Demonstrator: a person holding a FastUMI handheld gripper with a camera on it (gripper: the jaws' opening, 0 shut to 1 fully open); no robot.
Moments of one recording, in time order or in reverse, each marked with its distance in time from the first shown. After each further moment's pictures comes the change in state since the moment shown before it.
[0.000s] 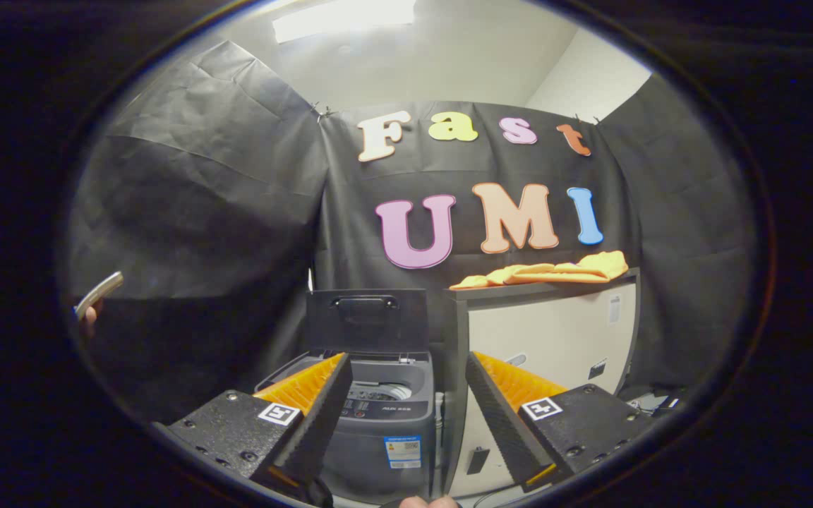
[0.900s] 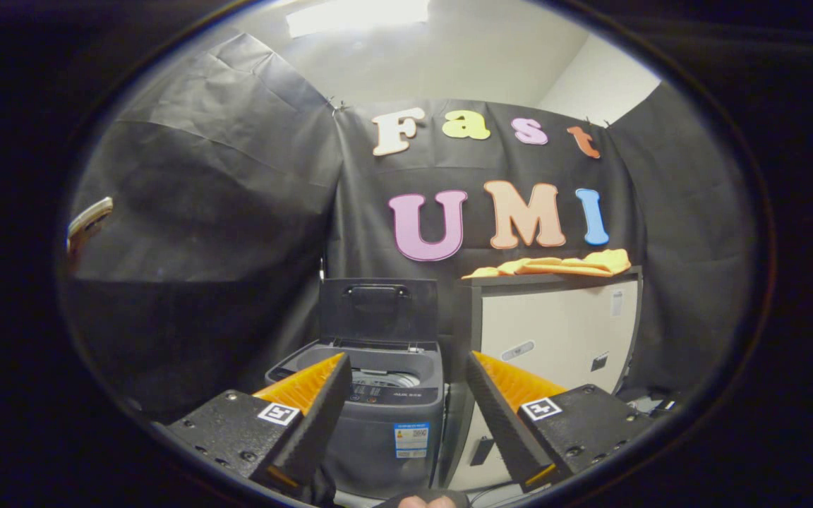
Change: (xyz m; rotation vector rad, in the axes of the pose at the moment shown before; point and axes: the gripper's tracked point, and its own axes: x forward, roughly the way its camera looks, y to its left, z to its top) arm -0.028 0.026 -0.019 -0.027 0.026 0.030
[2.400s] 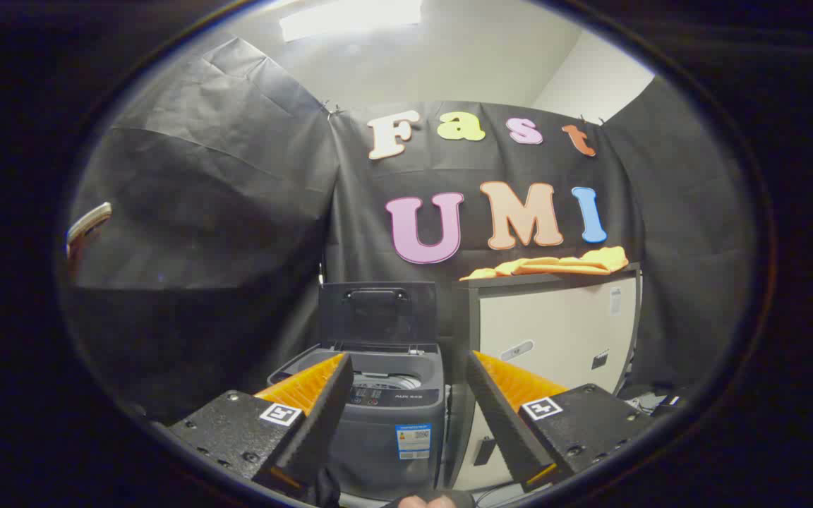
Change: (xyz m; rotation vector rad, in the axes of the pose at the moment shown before) arm -0.003 0.001 0.003 0.025 -0.014 0.000
